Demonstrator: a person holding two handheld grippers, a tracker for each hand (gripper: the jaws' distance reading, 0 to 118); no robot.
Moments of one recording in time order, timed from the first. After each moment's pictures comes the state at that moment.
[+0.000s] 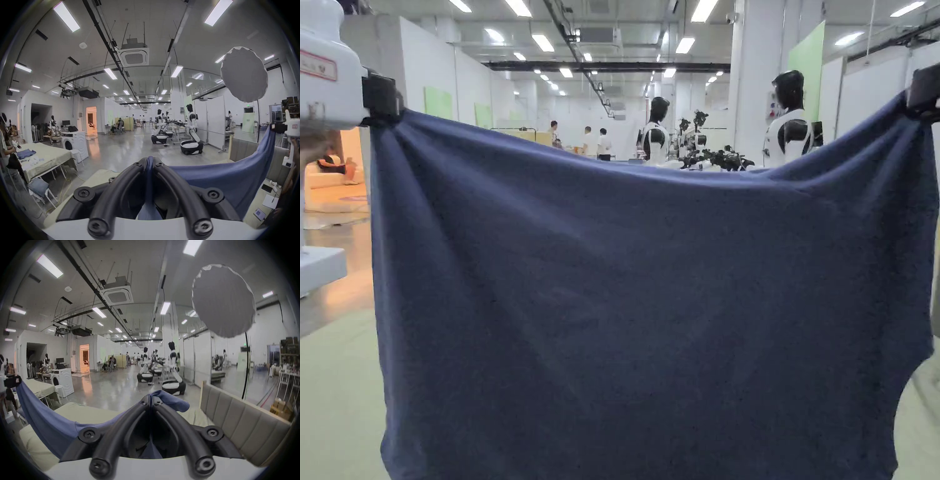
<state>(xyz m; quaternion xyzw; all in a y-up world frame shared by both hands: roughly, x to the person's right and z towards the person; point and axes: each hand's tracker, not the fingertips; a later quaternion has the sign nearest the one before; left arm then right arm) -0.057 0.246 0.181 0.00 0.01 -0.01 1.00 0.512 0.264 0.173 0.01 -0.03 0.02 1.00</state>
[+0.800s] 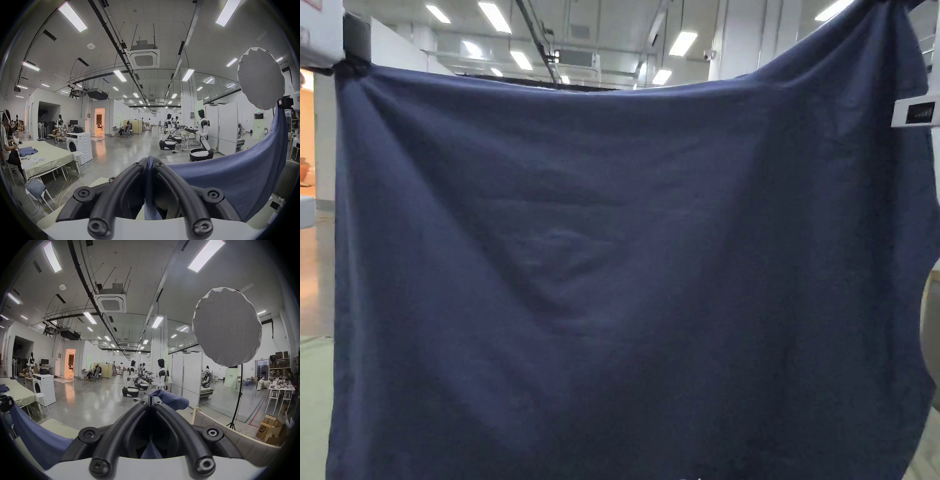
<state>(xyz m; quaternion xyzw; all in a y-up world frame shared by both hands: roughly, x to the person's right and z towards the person) -0.028 0.281 0.041 0.02 0.05 0.00 1.00 0.476 0.405 0.013 0.06 -0.10 0.04 0.99</state>
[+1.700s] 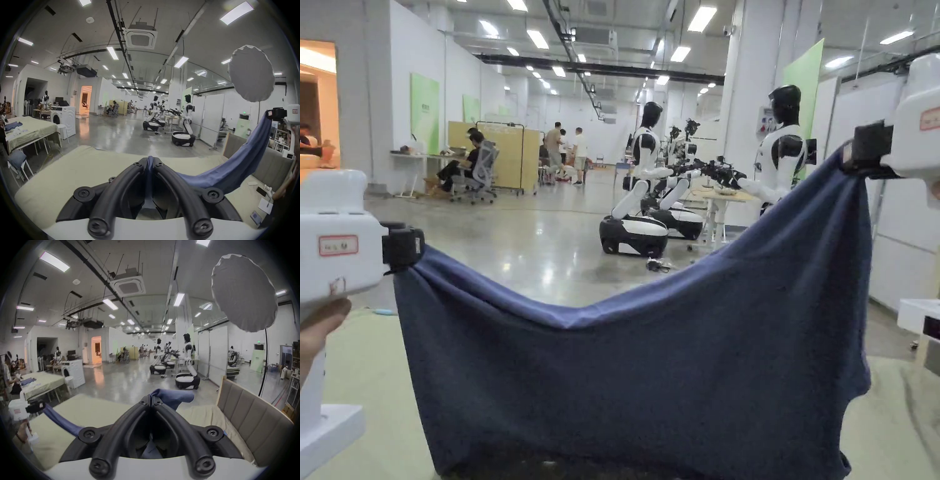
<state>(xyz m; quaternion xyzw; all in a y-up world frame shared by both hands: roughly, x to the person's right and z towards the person) -0.050 0.079 0.096 -0.06 -0.05 0.07 0.99 0.476 0.219 0.085 -0.06 0.06 0.02 1.00</state>
